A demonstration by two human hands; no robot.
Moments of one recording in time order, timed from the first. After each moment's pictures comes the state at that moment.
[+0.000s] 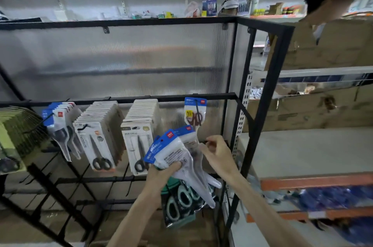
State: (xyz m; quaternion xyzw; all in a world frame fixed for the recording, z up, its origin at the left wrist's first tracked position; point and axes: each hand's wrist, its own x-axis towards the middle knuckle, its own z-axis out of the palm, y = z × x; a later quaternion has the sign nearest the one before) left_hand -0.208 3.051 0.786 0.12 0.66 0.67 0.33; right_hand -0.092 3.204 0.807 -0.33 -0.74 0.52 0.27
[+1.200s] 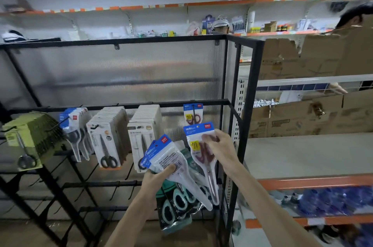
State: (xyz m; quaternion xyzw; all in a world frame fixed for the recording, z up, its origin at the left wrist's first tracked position) left_hand -0.176 3.011 0.794 0.13 0.66 0.68 0.30; right_hand -0.058 3.188 0.850 -0.30 -0.67 0.59 0.33
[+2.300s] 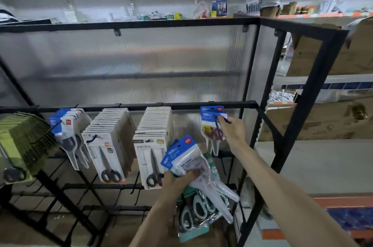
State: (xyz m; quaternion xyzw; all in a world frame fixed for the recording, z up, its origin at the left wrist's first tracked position) left_hand -0.244 3.072 0.778 0.17 0.66 0.66 0.33; right_hand -0.199 3.292 0.835 -0.42 -0.68 0.47 0.37
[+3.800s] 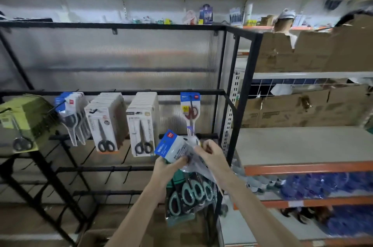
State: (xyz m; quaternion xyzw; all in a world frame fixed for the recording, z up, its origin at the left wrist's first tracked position) left_hand -0.137 3.015 0.800 0.21 0.67 0.65 0.29; right_hand -0.030 3.136 0.815 -0.32 -0.64 0.65 0.25
